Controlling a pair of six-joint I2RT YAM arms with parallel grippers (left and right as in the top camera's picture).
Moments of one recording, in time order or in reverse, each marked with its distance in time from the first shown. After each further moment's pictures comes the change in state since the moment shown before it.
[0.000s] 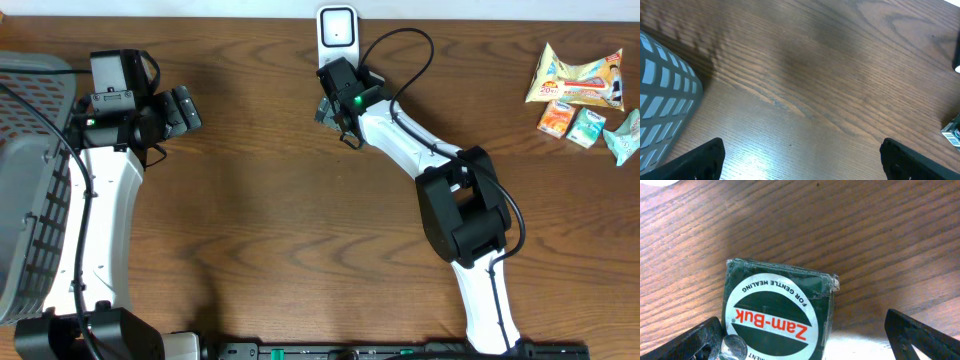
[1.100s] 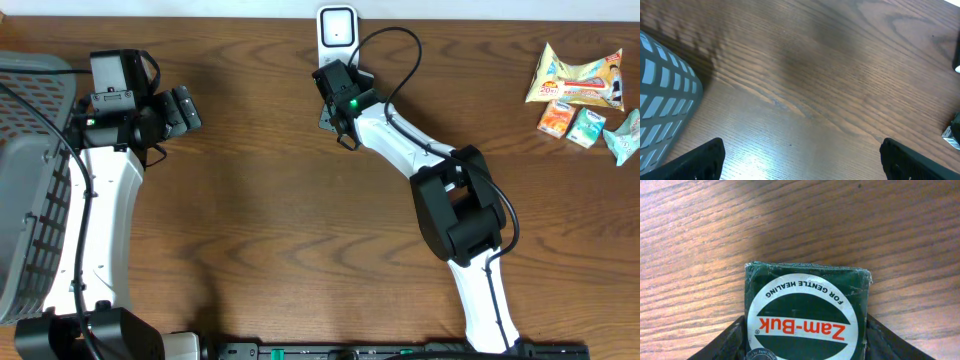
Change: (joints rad) left arm 0.000 0.000 0.000 0.000 0.000 0.000; right arm 0.014 0.024 0.002 0.055 -0.015 -0.136
